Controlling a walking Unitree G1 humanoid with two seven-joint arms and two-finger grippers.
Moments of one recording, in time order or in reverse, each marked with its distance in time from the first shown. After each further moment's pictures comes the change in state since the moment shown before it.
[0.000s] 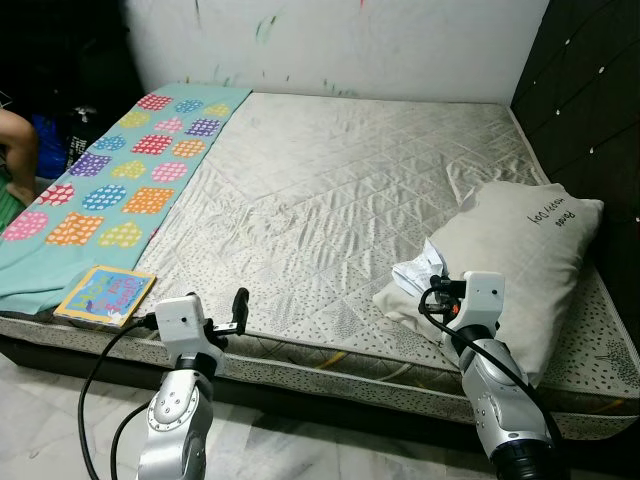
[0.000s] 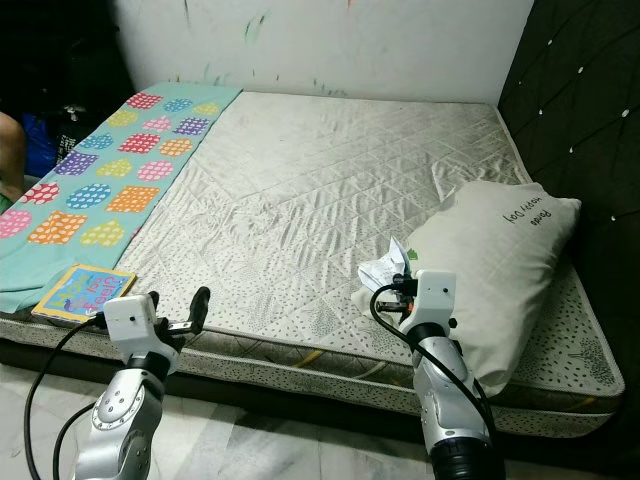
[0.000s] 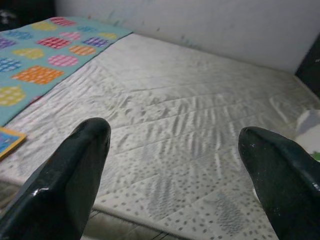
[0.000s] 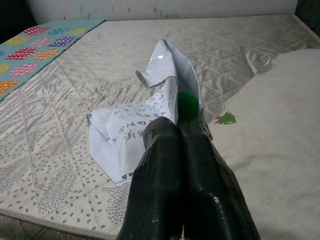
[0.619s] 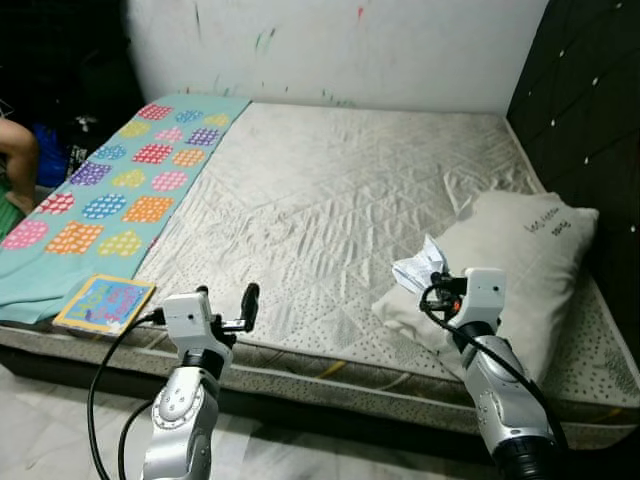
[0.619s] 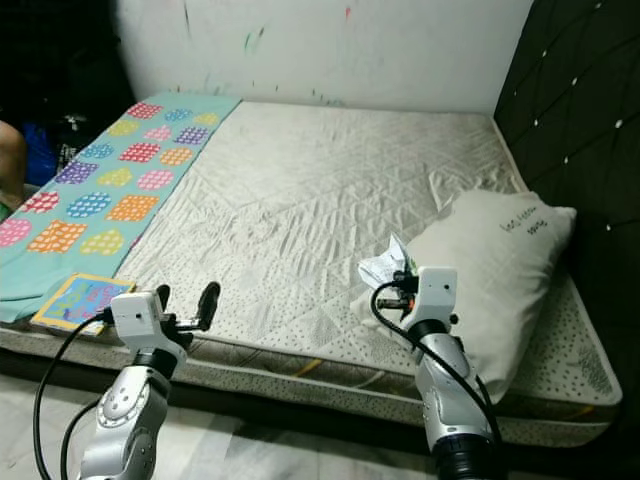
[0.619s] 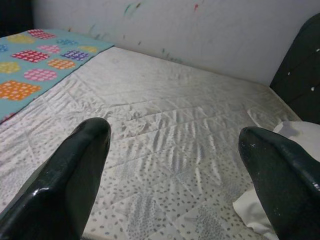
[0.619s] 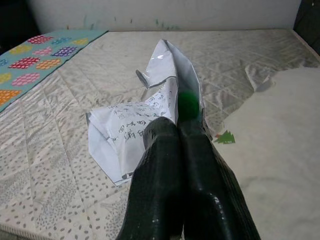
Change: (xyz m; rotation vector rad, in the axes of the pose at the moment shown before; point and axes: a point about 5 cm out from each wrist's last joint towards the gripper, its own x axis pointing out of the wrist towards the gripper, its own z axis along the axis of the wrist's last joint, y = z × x) left arm 0.001 -0.007 0.002 -0.018 -0.022 -0.051; right arm 0.002 -0.001 0.004 -0.011 -0.010 0.013
